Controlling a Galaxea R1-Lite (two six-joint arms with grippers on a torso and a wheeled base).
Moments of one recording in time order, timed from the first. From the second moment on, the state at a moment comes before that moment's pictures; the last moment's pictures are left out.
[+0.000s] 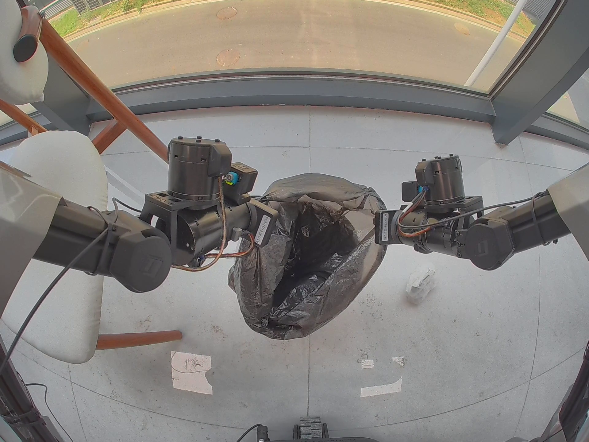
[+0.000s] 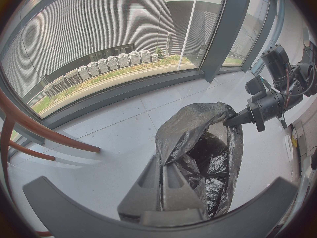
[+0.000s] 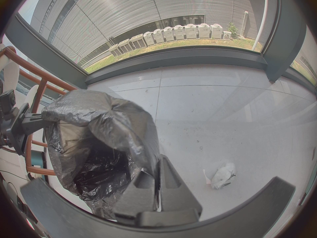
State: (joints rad) left arm -0.54 1.96 -1.19 -0.46 0.15 0.22; right arm 0.47 2.07 -1.24 -0.34 -0.11 0.21
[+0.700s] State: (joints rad) left arm -0.51 1.96 -1.20 -0.44 0.15 0.22; right arm 0.46 1.86 -1.11 -0.34 0.01 0.18
